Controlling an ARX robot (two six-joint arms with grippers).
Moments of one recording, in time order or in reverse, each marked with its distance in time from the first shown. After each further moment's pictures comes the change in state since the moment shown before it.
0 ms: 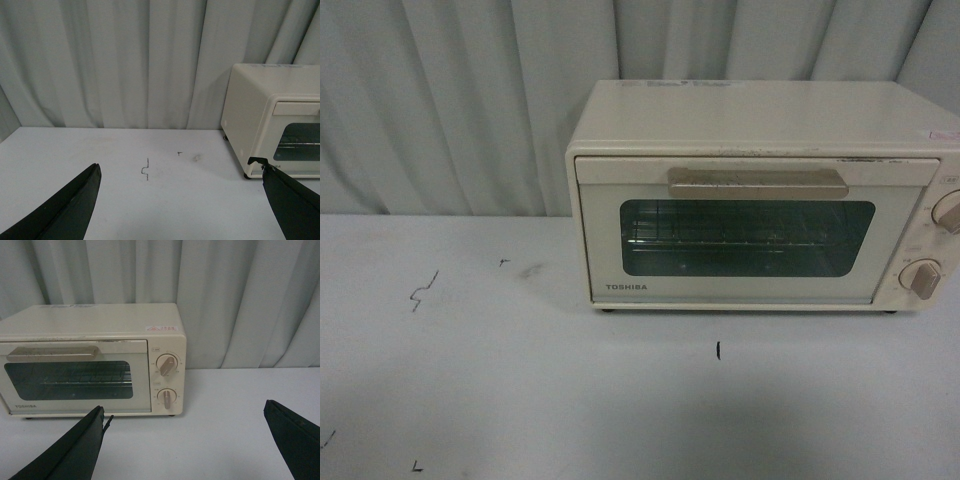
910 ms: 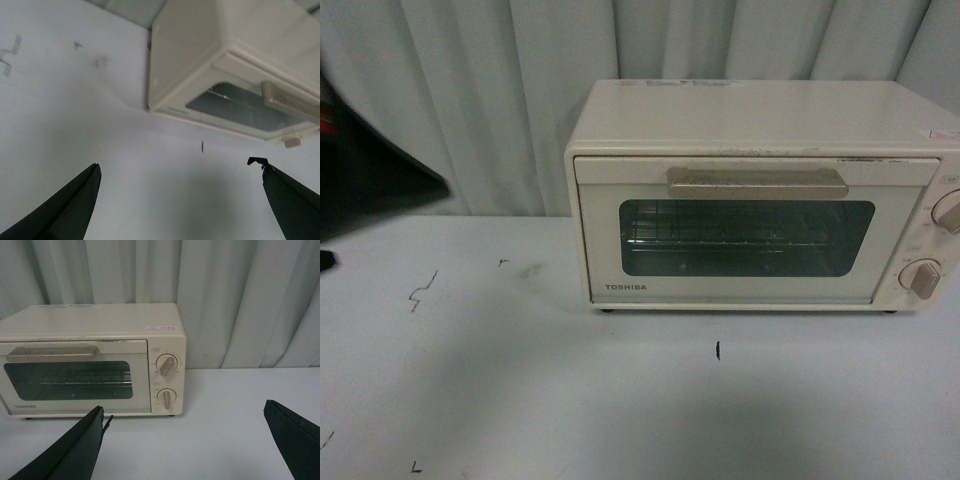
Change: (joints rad) left arm -0.309 1.089 0.518 0.053 0.032 -0.573; right arm 0.000 0.000 0.000 0.000 0.000 0.000
